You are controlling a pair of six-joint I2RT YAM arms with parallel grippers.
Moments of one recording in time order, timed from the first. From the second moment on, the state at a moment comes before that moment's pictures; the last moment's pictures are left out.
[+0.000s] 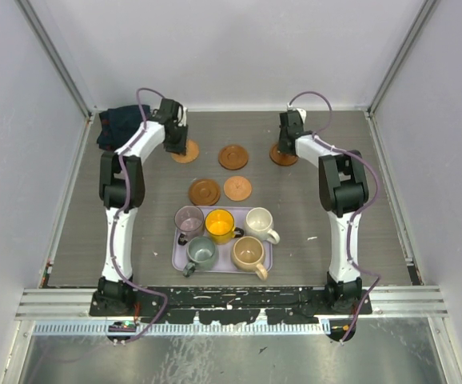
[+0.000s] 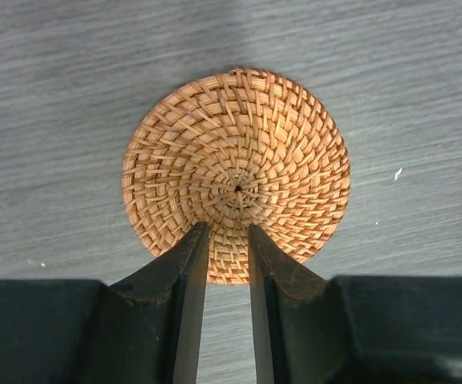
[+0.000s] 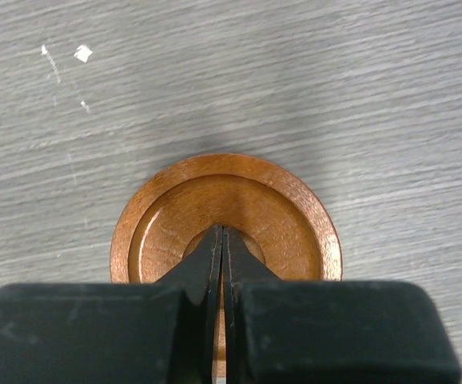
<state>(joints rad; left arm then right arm) -0.22 2.38 2.03 -0.69 0.06 -0.11 0.23 2.22 1.62 -0.21 0.25 0.33</state>
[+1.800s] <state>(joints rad) -0.50 1.91 1.27 -0.34 0.19 -0.12 0.68 1.98 1.33 -0.29 0.19 0.35</state>
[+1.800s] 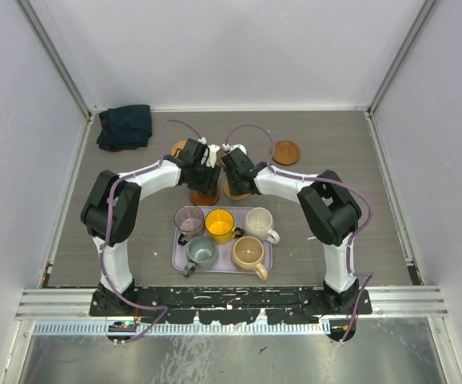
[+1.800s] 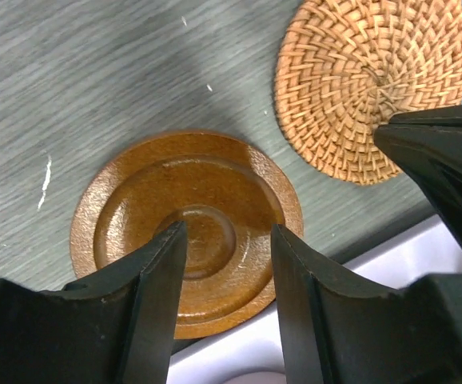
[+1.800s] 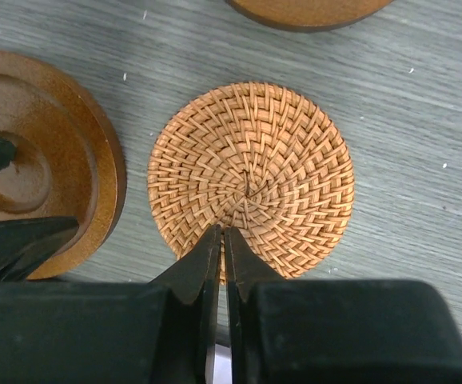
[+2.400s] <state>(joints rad) -0.50 1.97 1.35 -0.43 0.09 -0.15 0.54 1.93 1.25 -0.31 0.34 0.47</state>
